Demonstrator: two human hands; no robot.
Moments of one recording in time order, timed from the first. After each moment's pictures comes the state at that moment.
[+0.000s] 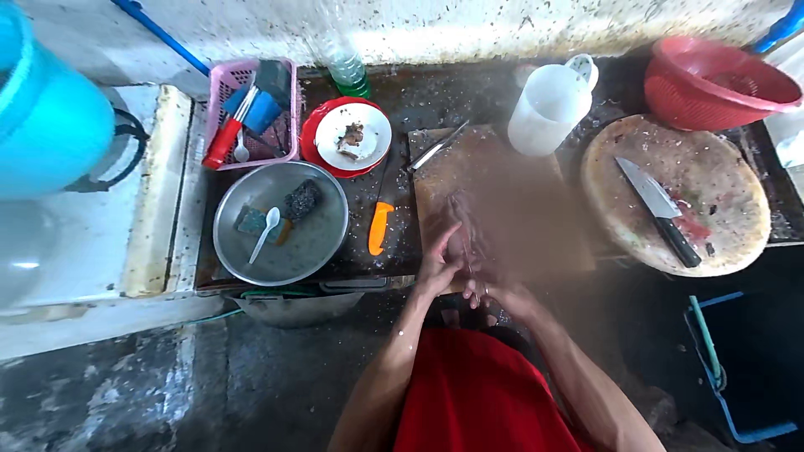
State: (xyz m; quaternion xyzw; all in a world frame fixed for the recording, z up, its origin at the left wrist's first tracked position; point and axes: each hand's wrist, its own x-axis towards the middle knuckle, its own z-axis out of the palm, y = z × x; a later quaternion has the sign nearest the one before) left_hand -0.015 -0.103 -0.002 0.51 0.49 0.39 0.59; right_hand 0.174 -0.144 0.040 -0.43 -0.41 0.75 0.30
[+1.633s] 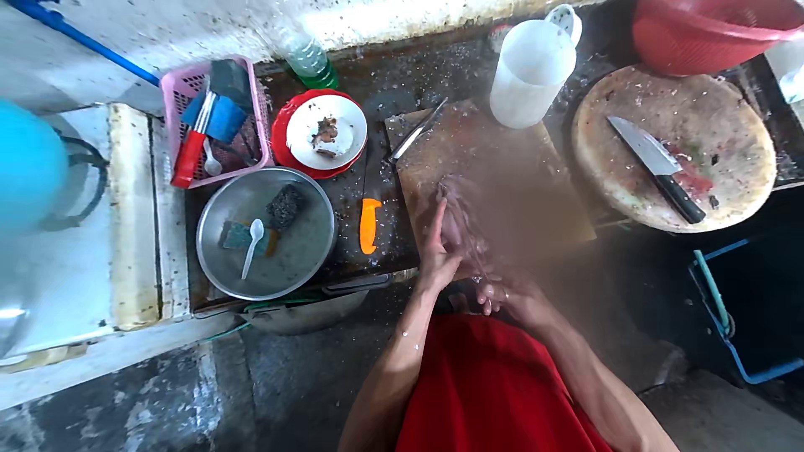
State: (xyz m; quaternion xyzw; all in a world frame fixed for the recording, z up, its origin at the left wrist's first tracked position) left_hand 0.002 -0.105 0.012 0.50 0.53 0.38 0.57; right_hand 0.183 -0.189 0.043 -0.37 -0.36 0.74 0.43
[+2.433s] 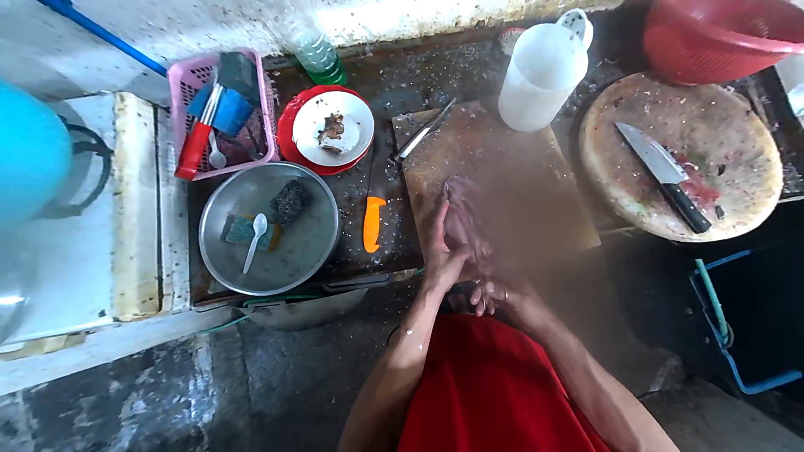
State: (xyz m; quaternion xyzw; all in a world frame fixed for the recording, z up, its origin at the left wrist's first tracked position) left_hand 0.007 -0.104 0.008 0.43 0.53 0.42 0.60; right_hand 0.176 -0.184 0.038 -0.39 -0.35 0.76 0.39
